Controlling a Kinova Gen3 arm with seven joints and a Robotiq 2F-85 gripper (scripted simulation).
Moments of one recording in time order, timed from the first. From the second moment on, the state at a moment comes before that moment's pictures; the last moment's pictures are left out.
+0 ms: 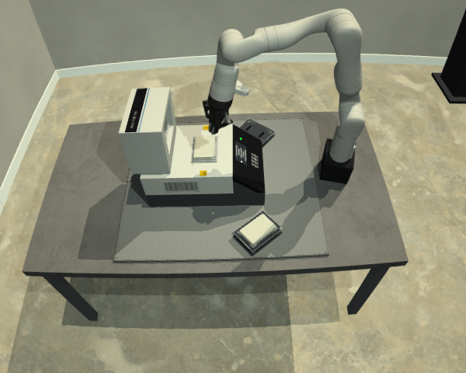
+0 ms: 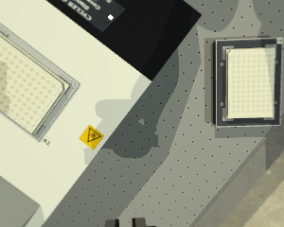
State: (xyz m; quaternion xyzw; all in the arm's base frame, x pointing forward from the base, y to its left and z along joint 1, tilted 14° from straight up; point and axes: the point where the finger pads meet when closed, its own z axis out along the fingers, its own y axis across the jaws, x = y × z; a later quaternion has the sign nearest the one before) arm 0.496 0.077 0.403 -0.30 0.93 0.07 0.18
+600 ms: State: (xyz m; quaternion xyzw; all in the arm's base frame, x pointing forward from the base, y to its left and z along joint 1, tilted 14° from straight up) arm 0.469 0.045 0.404 -0.34 0.92 0.04 0.19
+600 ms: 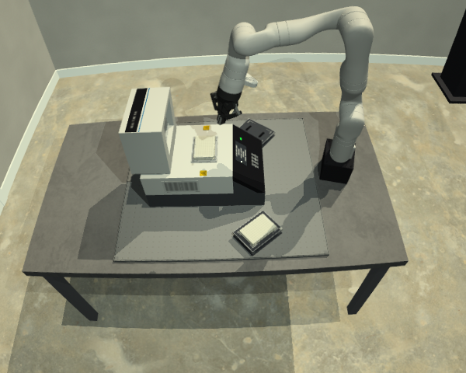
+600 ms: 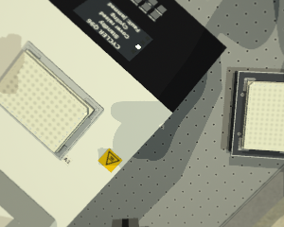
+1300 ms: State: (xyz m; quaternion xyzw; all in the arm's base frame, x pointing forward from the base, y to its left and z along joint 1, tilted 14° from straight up) arm 0.428 0.000 0.390 -0.34 0.92 0.04 0.19
